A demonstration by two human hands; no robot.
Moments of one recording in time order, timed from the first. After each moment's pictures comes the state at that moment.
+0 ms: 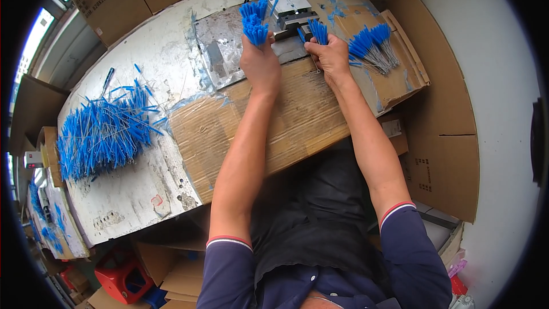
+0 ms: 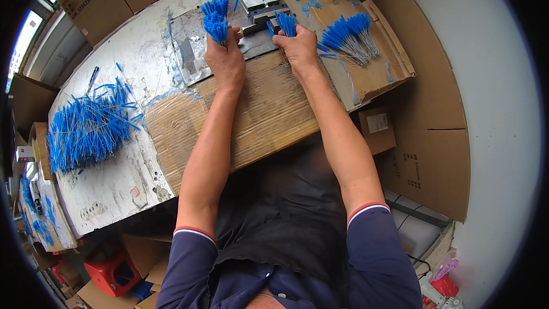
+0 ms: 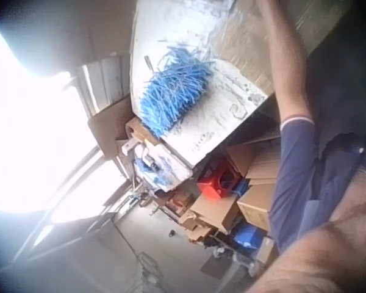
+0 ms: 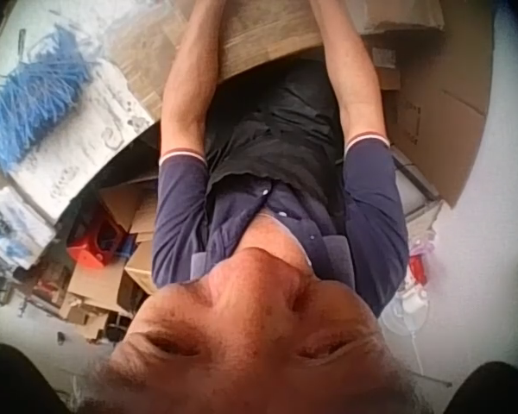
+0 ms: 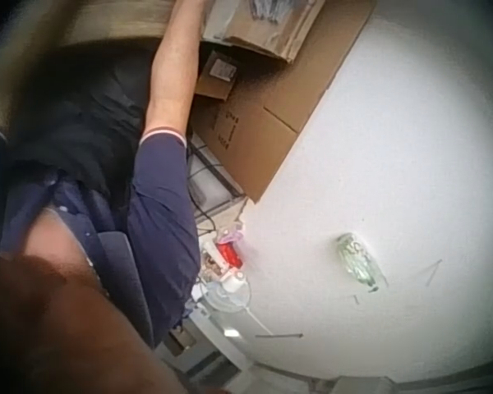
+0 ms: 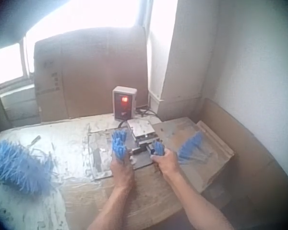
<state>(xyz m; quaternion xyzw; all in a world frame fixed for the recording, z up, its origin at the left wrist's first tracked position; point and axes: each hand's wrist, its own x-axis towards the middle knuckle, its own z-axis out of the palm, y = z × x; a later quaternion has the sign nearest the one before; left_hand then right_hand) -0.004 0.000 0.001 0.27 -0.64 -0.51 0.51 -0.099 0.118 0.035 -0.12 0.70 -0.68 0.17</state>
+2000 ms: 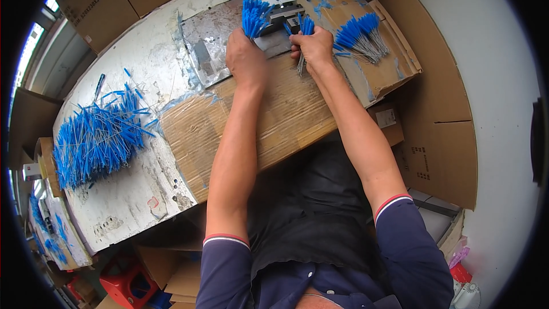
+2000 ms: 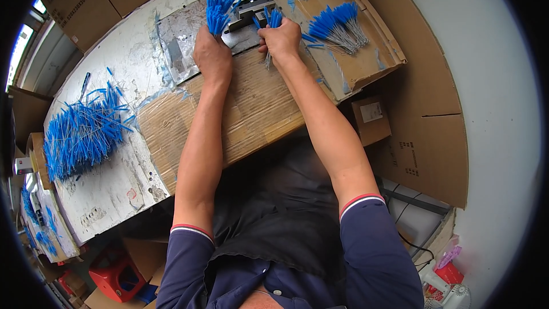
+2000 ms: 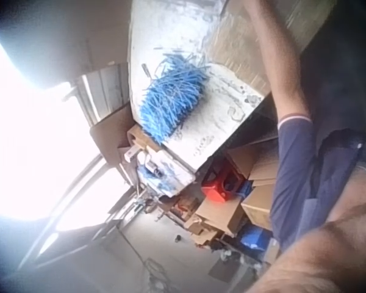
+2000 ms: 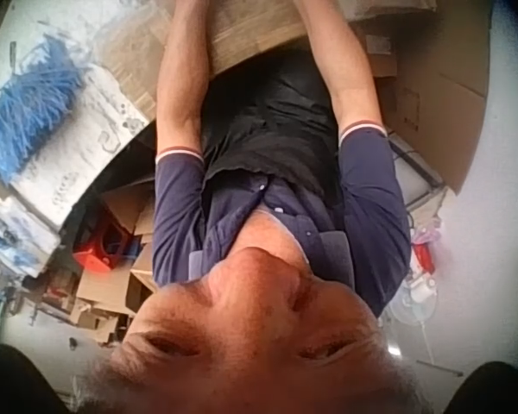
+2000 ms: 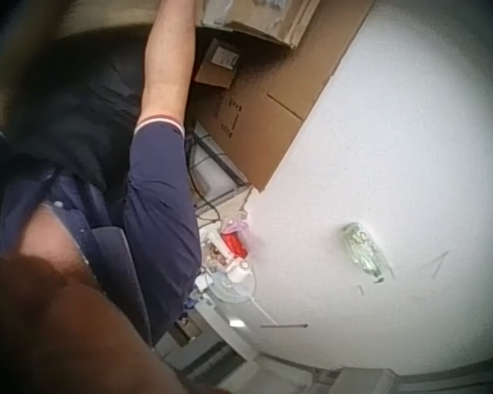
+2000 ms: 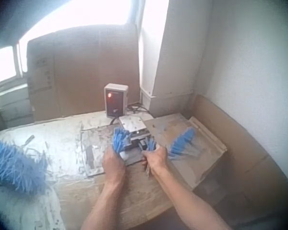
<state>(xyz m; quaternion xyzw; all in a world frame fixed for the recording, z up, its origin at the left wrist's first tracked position) -0.004 -0.008 -0.006 0.31 -0.79 -0.24 0.47 -0.098 0.104 0.030 -0.06 0.72 -0.68 0.15</state>
